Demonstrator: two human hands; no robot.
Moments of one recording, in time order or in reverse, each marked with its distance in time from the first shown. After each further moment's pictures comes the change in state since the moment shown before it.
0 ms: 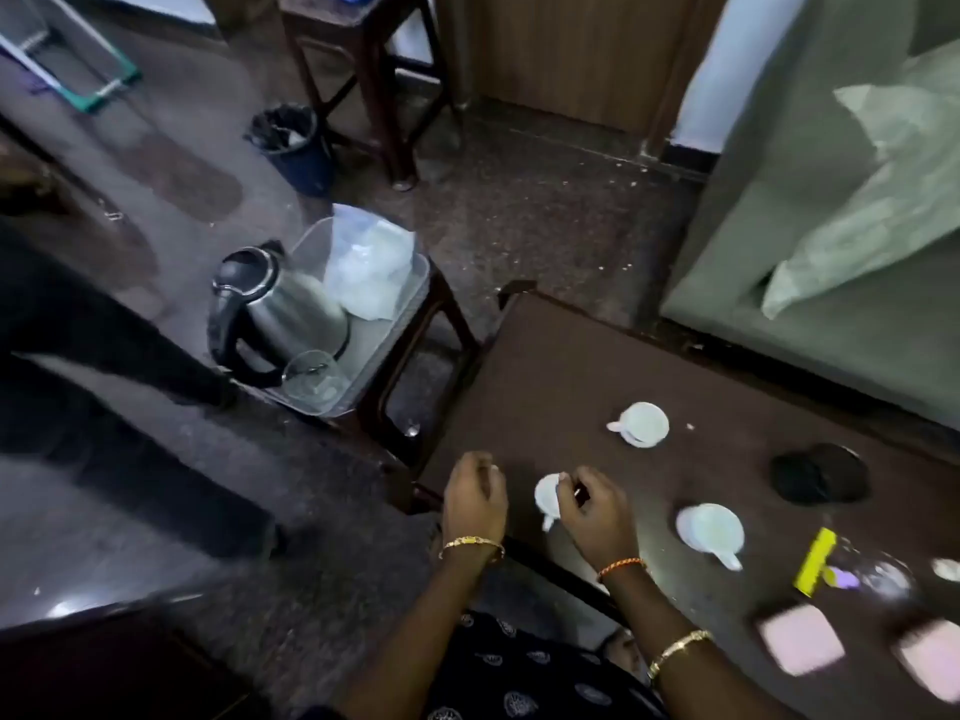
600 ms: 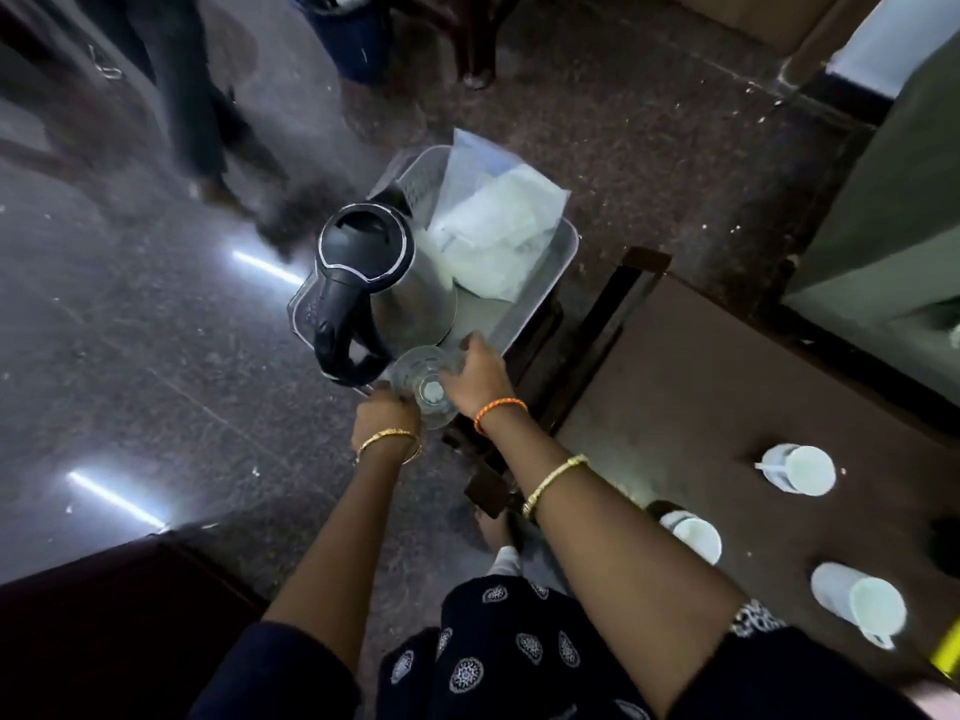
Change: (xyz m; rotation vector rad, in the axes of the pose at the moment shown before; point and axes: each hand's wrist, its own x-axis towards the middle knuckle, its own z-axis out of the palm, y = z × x) left_hand 0.235 -0.097 -0.200 0.377 -0.032 -0.491; right_hand 0.147 -0.223 0.278 0.036 -0.605 0.189
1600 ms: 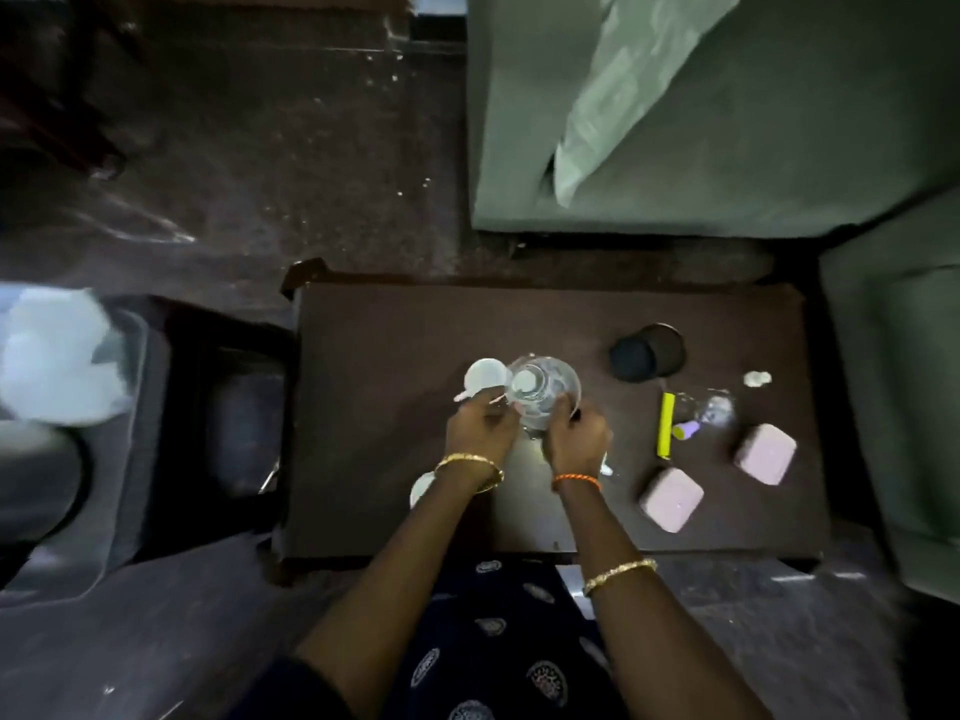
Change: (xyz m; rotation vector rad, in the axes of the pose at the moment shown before) left_hand -0.303 0.225 0.262 -0.110 -0.675 0.560; right_hand -0.203 0.325 -0.275 0.310 1.093 0.610
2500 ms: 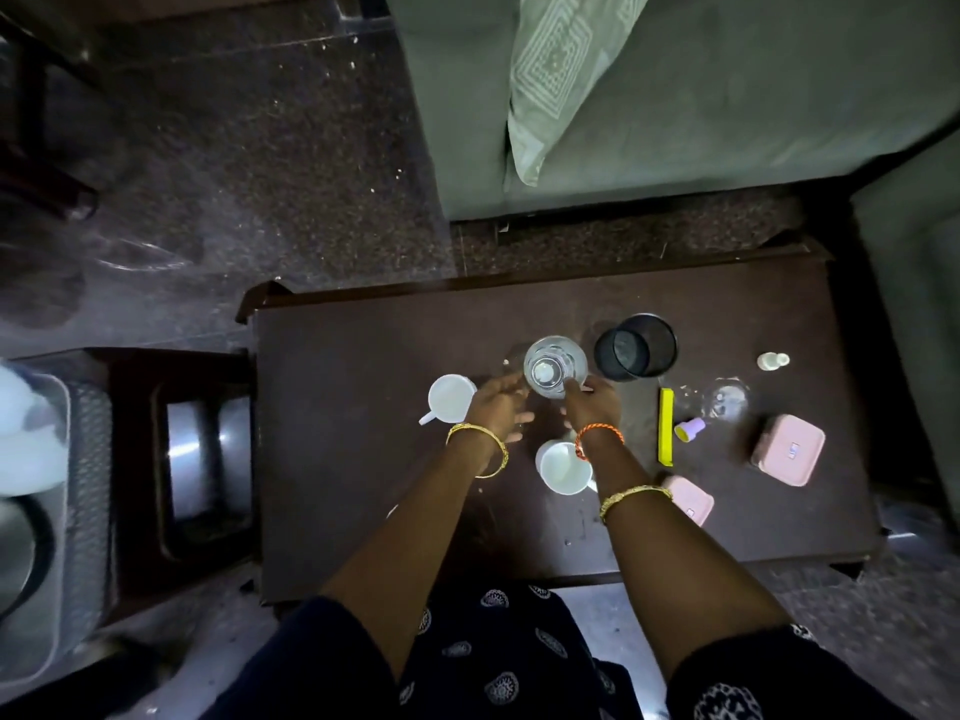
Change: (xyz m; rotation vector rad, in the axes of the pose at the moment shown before) left_hand 0.092 0.020 0.086 -0.213 -0.155 -0.317; right_hand 0.132 0.067 0.026 0.166 -0.281 0.481
